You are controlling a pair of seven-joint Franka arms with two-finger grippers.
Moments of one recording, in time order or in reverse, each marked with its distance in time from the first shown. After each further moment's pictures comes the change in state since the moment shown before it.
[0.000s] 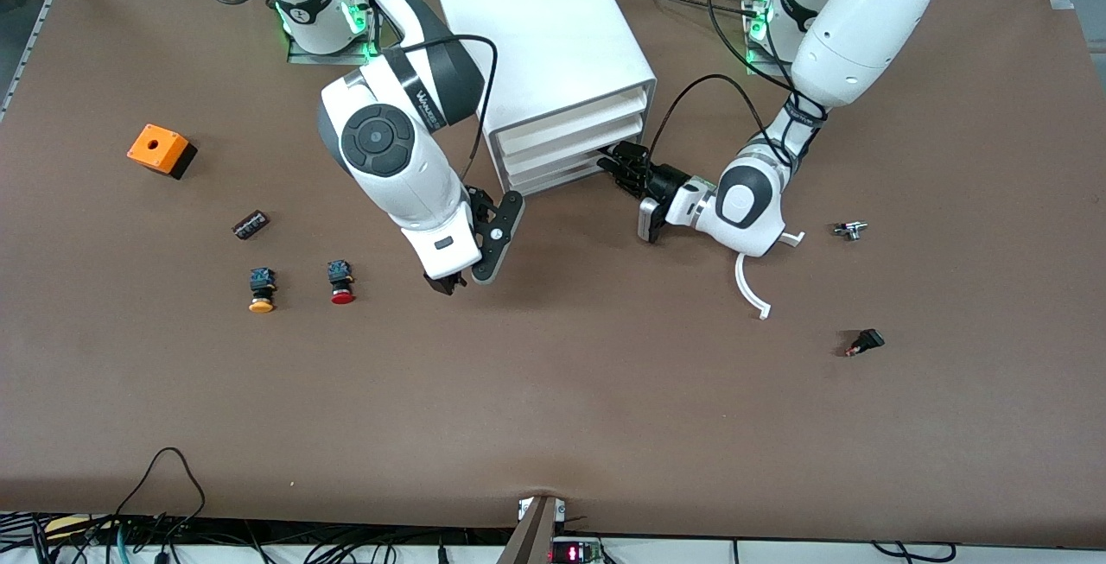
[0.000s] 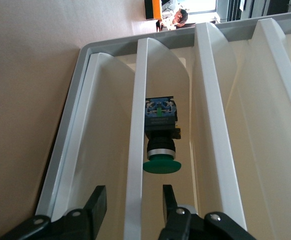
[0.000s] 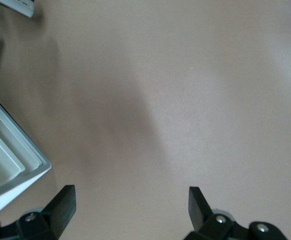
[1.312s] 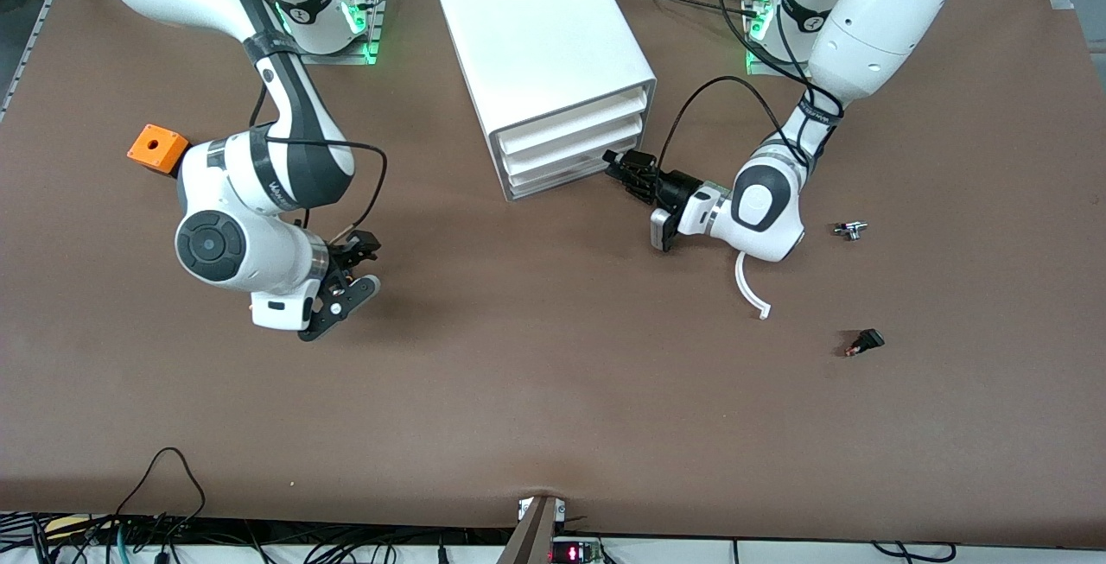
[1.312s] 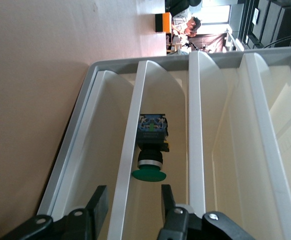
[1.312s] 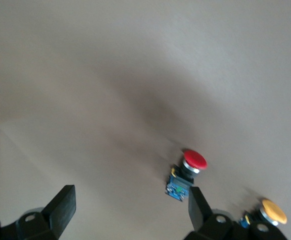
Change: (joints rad) left arm 0.030 -0.048 0.000 0.005 0.019 0.007 -0.112; right arm -0.235 -0.020 -0.031 -0.126 0.020 -0.126 0.262
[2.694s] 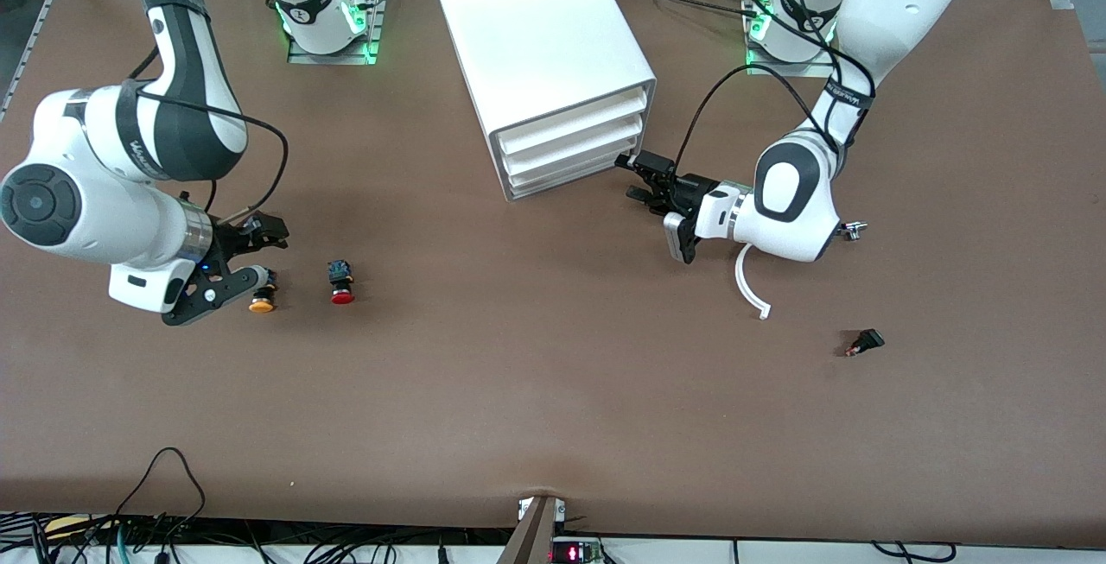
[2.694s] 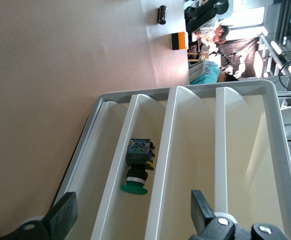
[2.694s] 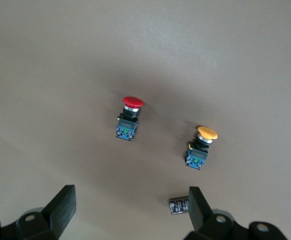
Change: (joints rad) left arm 0.029 -0.140 0.001 0.019 0.058 0.075 -0.129; right arm -0.057 -0.146 -0.134 -0.070 -0.019 -0.088 0.026
